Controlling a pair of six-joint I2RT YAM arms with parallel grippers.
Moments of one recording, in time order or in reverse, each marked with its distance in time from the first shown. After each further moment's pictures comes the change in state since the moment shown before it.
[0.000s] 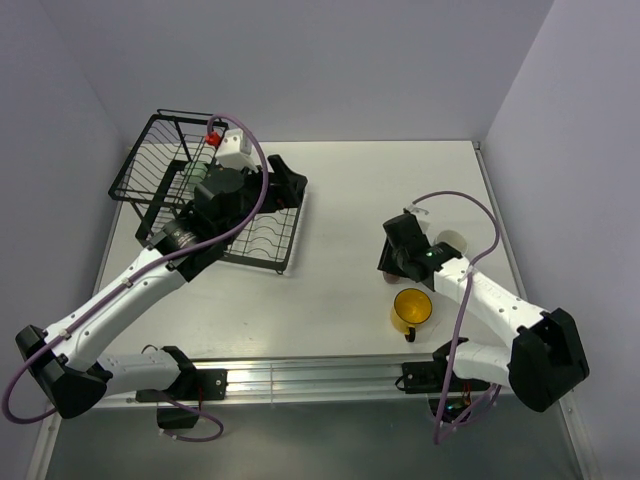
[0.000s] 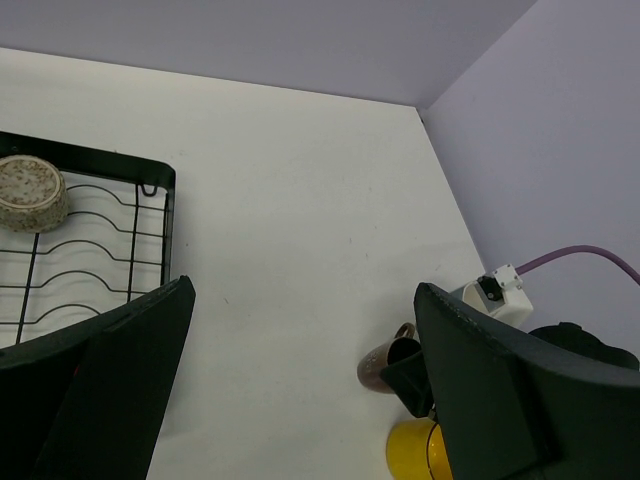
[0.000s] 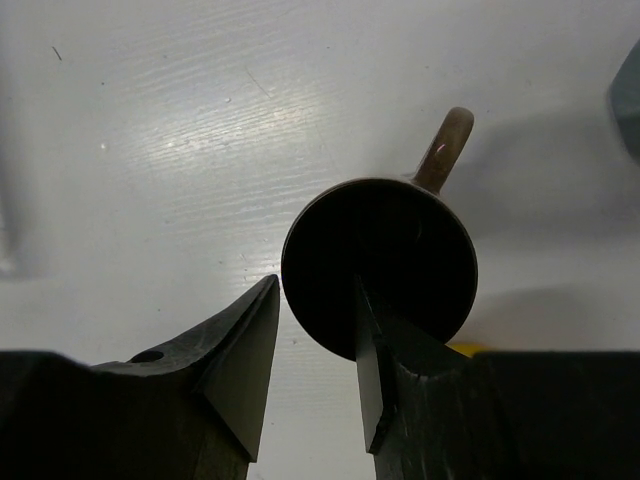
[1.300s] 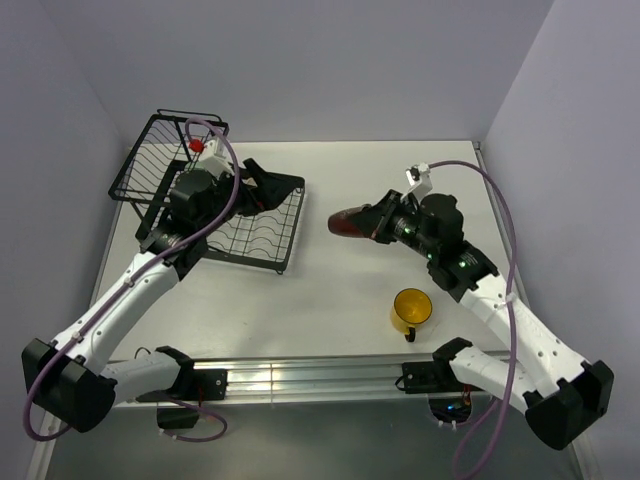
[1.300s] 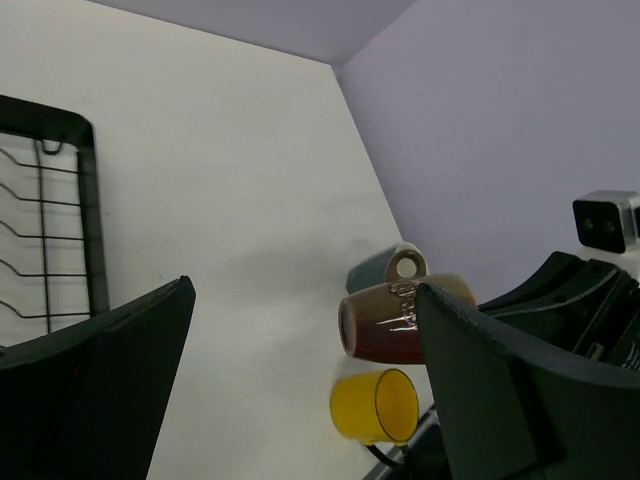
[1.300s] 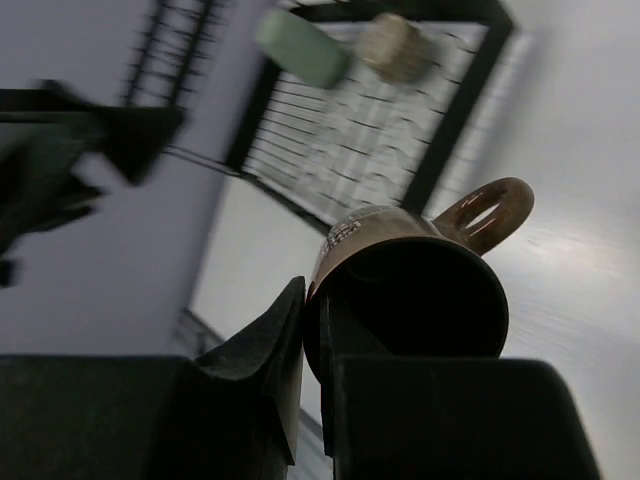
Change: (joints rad) left arm 0.261 -0.051 -0.219 0.200 0.451 -0.135; right arm 0.000 -0.183 0.156 0.282 -0.441 0.060
